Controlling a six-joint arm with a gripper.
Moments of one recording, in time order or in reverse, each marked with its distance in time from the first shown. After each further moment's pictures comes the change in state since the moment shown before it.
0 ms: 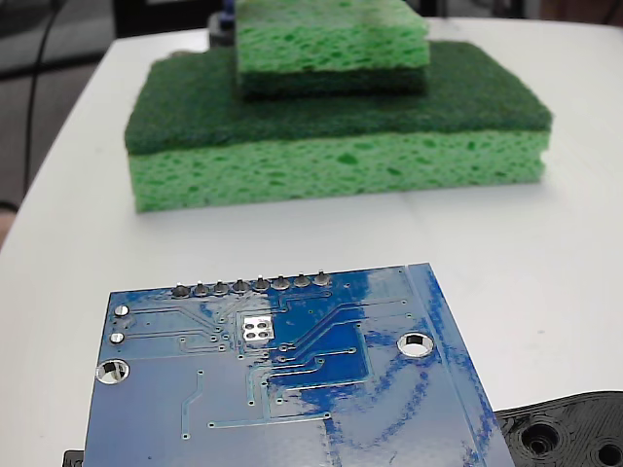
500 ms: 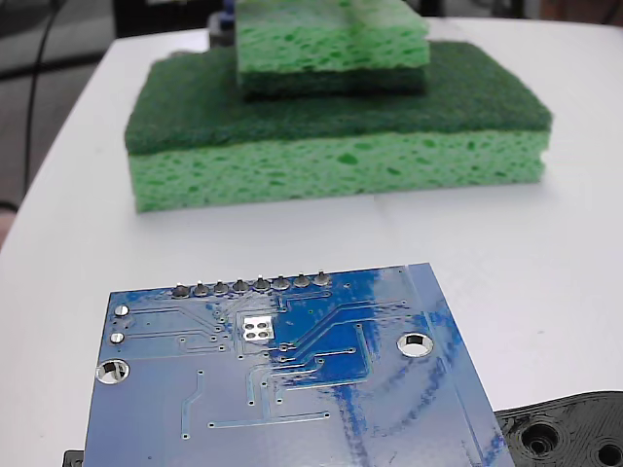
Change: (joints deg) arm -3.7 0.0 2.4 -1.8 9.1 0.7
